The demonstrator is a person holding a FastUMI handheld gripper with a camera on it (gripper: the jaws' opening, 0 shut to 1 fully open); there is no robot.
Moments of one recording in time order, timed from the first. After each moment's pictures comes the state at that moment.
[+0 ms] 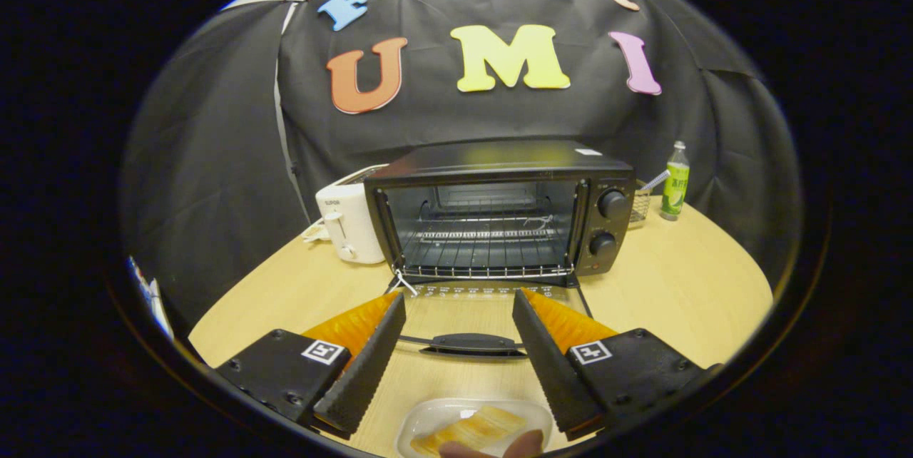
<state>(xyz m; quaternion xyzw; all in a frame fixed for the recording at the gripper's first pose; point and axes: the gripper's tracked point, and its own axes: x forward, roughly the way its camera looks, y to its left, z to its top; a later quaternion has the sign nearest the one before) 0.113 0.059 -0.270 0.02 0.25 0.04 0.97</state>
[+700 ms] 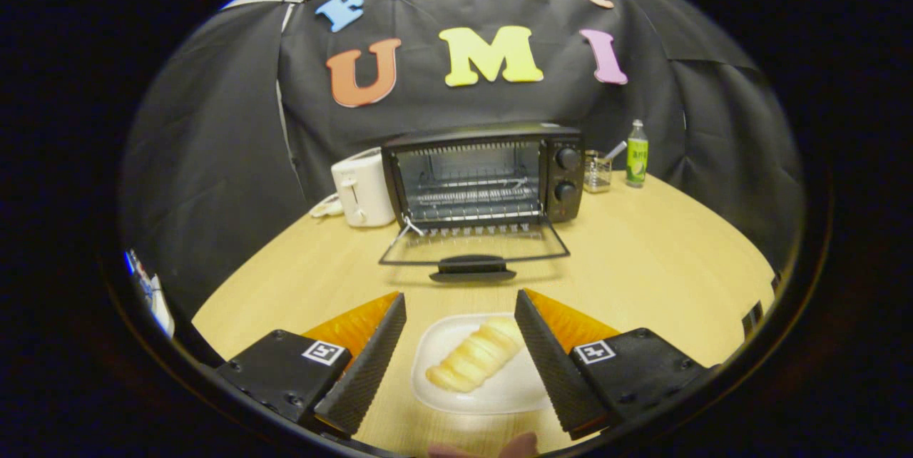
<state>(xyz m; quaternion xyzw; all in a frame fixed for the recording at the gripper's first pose) -0.003 0.058 -0.316 0.05 0.29 0.00 0.96</state>
